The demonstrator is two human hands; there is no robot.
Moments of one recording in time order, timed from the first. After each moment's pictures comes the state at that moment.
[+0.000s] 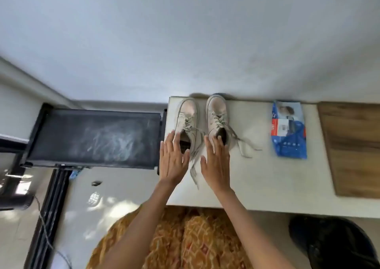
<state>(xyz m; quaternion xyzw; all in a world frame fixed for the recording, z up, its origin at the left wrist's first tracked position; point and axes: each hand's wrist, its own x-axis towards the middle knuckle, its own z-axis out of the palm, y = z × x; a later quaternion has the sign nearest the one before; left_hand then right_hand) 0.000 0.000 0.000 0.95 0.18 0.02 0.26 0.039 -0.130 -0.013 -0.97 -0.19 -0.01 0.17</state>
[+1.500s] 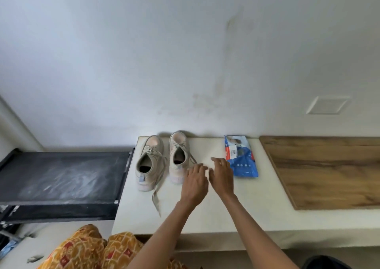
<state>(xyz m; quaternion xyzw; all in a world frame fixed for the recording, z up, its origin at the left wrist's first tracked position) 0.020 -0.177 -0.030 0.96 -0.02 0.13 0.25 0.081 -0.282 -0.046 -0.96 -0.14 -0.12 0.22</state>
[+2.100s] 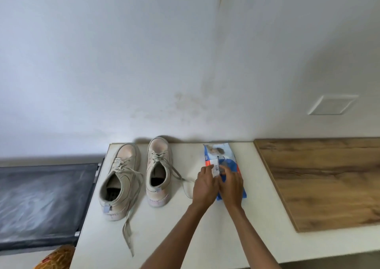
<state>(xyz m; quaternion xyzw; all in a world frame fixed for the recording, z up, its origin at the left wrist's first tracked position) 0.127 -0.237 -0.062 0.88 0.06 0.03 0.48 0.151 -0.329 -0.091 -0.93 0.00 -0.14 0.34</state>
